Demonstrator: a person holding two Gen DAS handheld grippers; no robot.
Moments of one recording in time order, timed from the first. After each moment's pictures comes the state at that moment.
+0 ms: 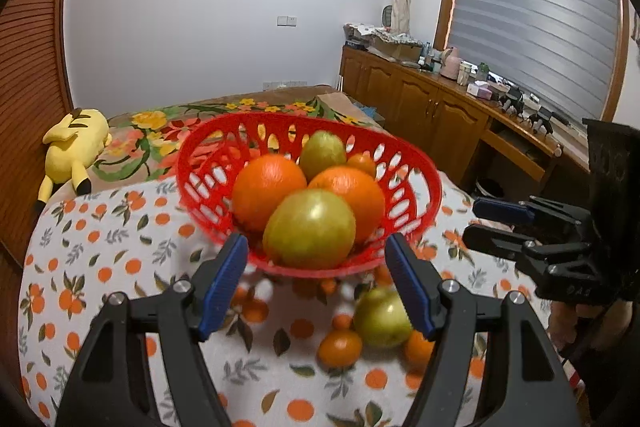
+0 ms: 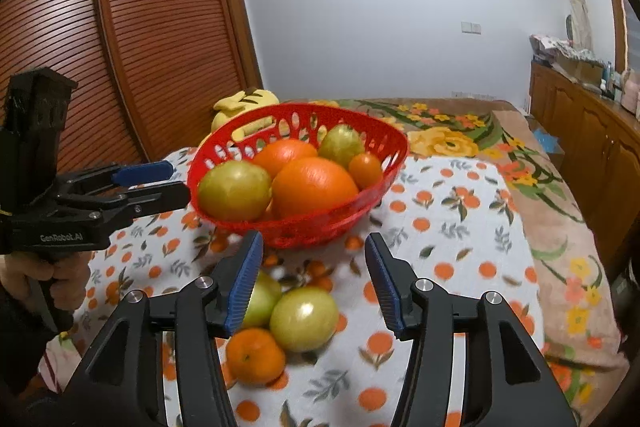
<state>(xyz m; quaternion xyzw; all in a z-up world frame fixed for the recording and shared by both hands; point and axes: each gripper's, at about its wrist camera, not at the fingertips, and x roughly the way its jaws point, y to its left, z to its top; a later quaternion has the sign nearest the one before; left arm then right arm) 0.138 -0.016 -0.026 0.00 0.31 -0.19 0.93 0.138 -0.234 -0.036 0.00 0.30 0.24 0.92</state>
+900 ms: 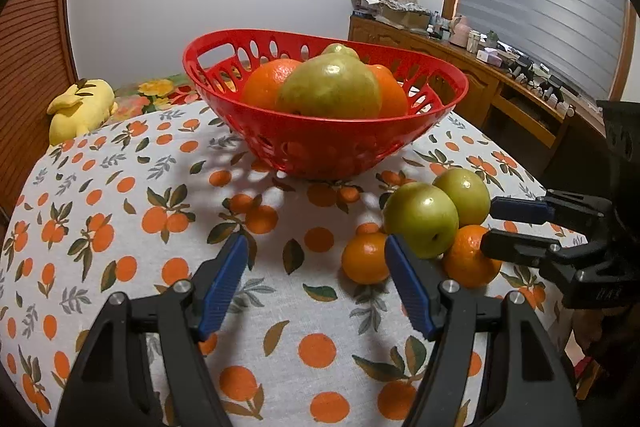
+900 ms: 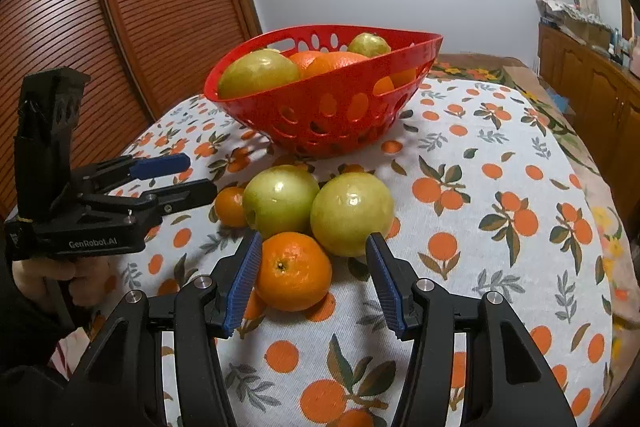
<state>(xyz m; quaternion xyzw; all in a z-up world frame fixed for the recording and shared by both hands) 0.114 -0.013 -0.099 0.01 0.36 -0.18 0.92 0.107 -0.212 -0.097 0.01 0.36 0.25 0.90</state>
